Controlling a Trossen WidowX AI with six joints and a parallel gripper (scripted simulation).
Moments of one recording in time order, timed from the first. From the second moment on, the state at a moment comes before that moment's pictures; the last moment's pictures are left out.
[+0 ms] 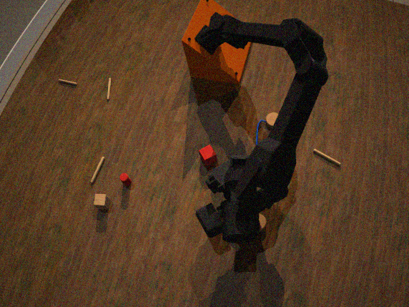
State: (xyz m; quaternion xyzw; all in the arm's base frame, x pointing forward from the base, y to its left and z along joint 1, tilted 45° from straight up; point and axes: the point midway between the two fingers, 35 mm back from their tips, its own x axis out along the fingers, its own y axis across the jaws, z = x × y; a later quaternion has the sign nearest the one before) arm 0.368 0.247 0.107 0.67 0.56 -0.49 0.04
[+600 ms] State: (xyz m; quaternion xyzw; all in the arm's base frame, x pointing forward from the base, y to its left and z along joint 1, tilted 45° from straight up) arm 0.356 0.235 0.091 0.67 0.56 -0.49 0.04
